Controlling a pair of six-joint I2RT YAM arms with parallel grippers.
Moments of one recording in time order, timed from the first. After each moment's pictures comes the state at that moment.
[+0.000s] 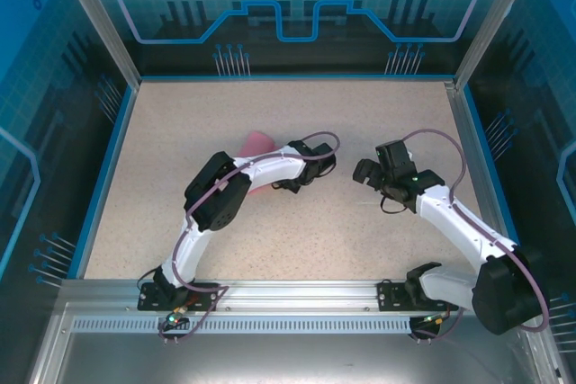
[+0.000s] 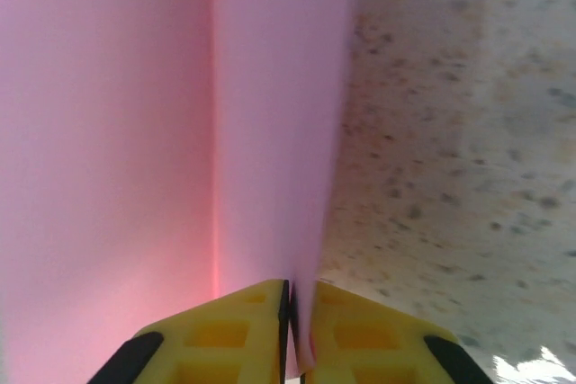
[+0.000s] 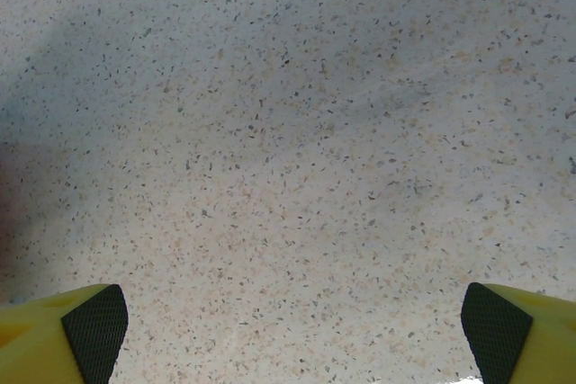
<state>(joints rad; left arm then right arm) -0.79 2.21 1.65 -1.04 -0.63 -0.45 0.34 1.17 0.77 -0.58 0.15 0.75</state>
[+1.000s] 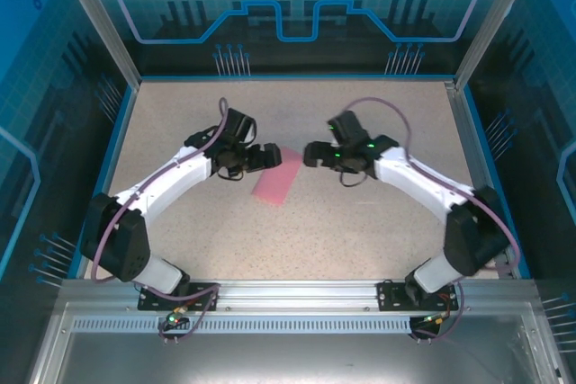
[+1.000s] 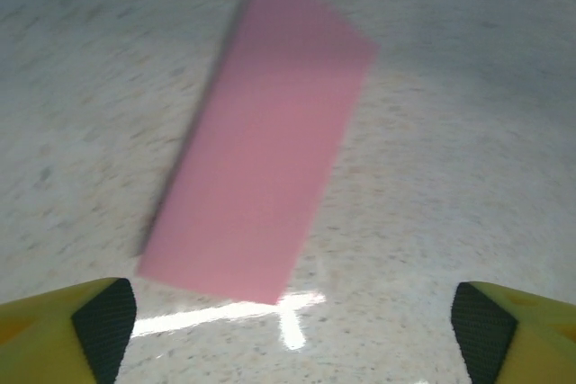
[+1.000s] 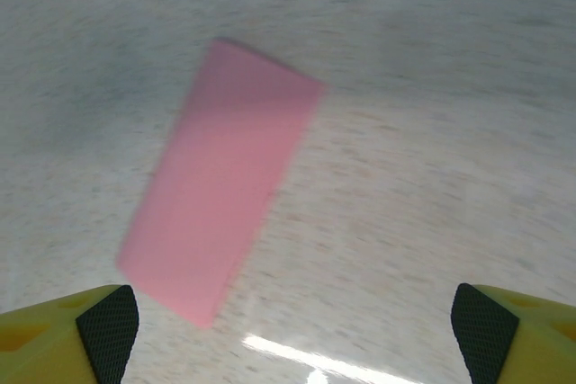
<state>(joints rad) -0.40 1.50 1.12 -0.66 0.16 -0.67 0.60 1.61 1.22 -0.56 -0.04 0.63</state>
